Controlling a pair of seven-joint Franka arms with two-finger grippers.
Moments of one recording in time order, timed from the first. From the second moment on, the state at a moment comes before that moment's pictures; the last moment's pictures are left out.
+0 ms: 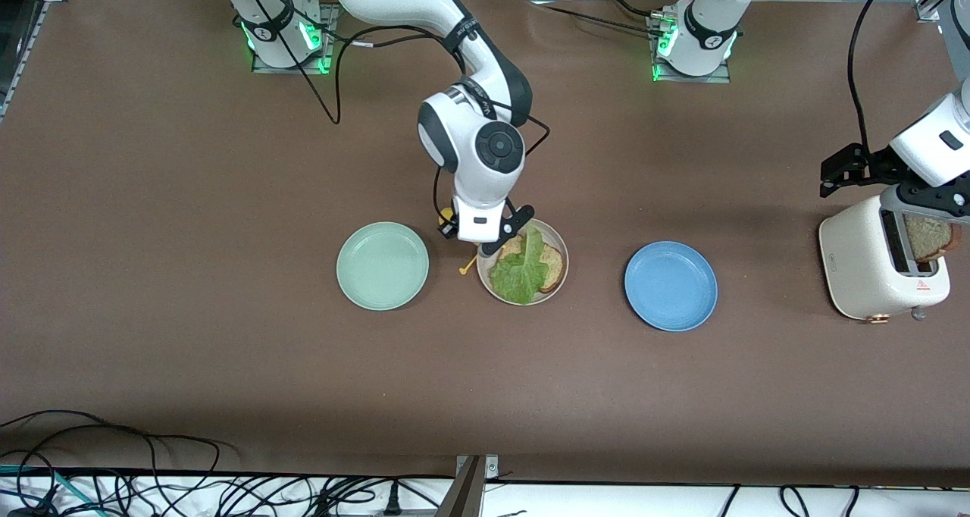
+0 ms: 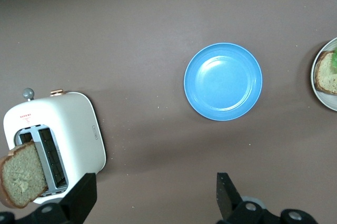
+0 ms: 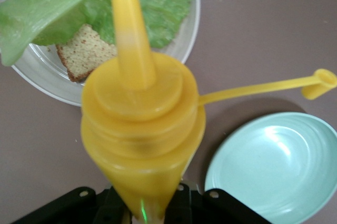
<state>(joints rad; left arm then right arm) 0.05 0.07 -0.05 -1.61 0.05 1.68 0.22 1.10 0.94 -0.51 -1.11 0.26 1.79 -0.15</state>
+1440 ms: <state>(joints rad) 0.05 0.07 -0.05 -1.61 0.05 1.68 0.22 1.12 1.08 -0.52 -0.97 0.16 1.57 -0.24</state>
